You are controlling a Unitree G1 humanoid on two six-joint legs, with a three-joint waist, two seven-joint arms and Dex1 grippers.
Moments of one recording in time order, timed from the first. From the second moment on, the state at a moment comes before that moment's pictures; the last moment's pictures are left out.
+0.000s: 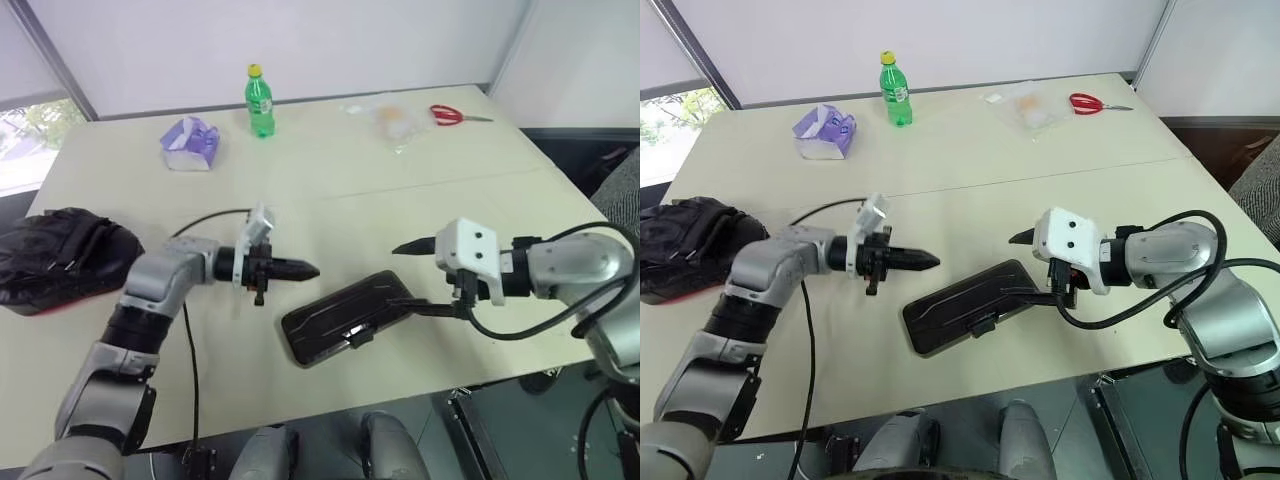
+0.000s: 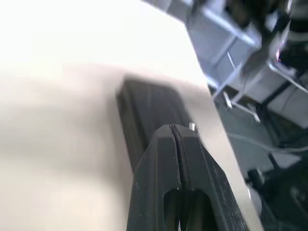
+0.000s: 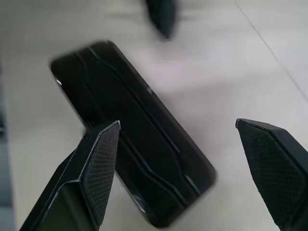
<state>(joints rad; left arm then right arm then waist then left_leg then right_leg) -0.69 0.53 -0.14 0.16 -0.55 0.74 -1.27 -0.39 -0.88 -0.02 -0.57 0.37 0.72 1.12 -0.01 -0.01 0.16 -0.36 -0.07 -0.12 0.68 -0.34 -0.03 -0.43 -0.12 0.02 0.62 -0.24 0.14</state>
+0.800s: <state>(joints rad) -0.75 0.31 -0.26 0.51 -0.25 0.42 -1.22 -0.22 -0.82 0.34 -0.55 0.27 0.70 0.95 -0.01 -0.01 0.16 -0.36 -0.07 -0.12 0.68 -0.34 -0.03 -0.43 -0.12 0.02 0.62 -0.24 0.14</state>
